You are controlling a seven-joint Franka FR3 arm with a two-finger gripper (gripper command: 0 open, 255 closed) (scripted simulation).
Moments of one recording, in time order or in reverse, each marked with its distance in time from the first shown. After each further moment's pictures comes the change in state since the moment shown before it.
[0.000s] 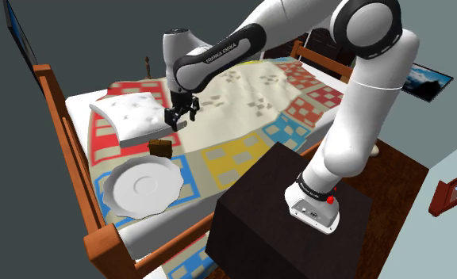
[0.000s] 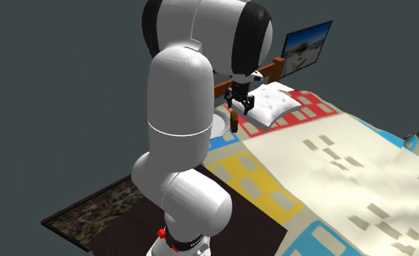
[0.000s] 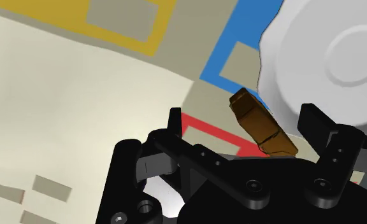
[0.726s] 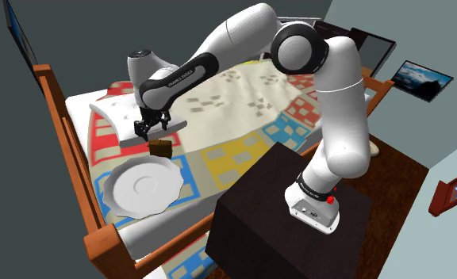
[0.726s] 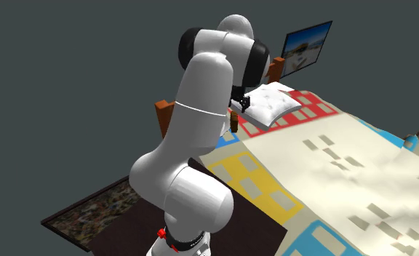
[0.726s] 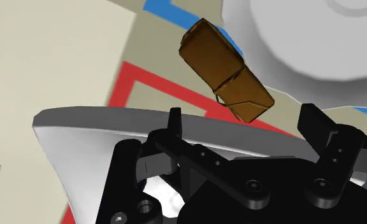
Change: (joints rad) arm 0.100 0.421 -0.029 0.415 -0.117 0.031 0.118
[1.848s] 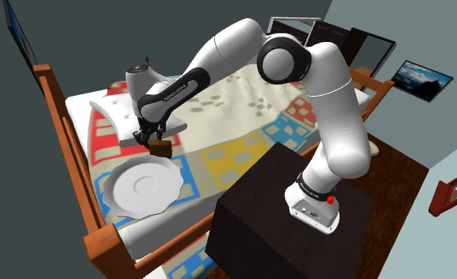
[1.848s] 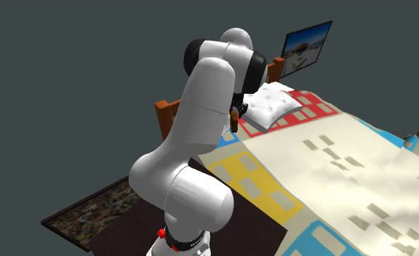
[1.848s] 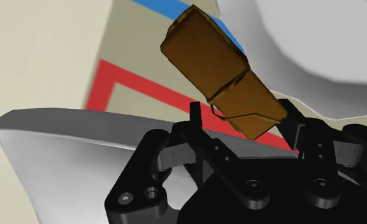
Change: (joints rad) arm 0.021 0.122 -0.016 0.069 -0.023 0.057 0.018
